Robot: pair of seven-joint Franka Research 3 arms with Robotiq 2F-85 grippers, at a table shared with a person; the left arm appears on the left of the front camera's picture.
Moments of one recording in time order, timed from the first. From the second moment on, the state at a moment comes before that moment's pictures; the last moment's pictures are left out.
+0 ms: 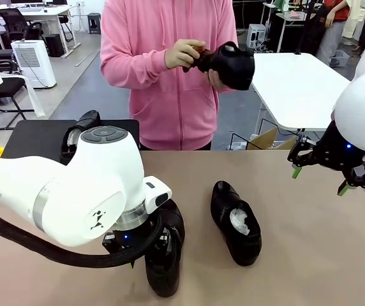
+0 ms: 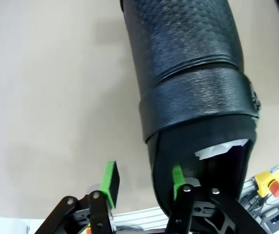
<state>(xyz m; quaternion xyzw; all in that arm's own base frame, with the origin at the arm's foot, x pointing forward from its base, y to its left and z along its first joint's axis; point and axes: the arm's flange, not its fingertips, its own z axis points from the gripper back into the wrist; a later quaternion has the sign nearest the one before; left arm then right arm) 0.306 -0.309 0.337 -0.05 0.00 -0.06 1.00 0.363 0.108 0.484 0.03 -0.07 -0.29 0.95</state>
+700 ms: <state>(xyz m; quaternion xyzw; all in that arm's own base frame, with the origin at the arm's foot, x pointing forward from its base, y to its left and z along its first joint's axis) 0.305 -0.320 0.347 -0.06 -0.01 -0.08 1.00 0.363 0.108 0.484 0.03 -0.07 -0.29 0.95</state>
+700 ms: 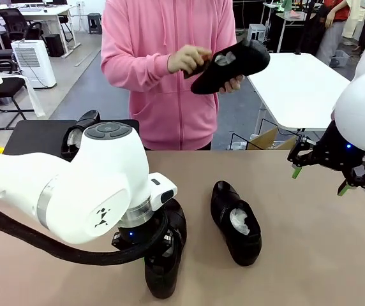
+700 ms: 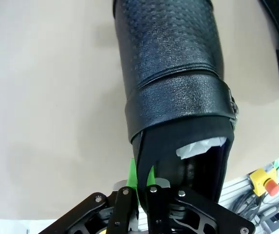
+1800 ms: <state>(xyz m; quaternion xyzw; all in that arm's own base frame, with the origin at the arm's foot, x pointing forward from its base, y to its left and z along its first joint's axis) 0.462 -0.160 0.440 -0.06 -0.24 0.05 0.97 0.363 0.107 0.484 0.03 -0.07 -0.29 0.95</state>
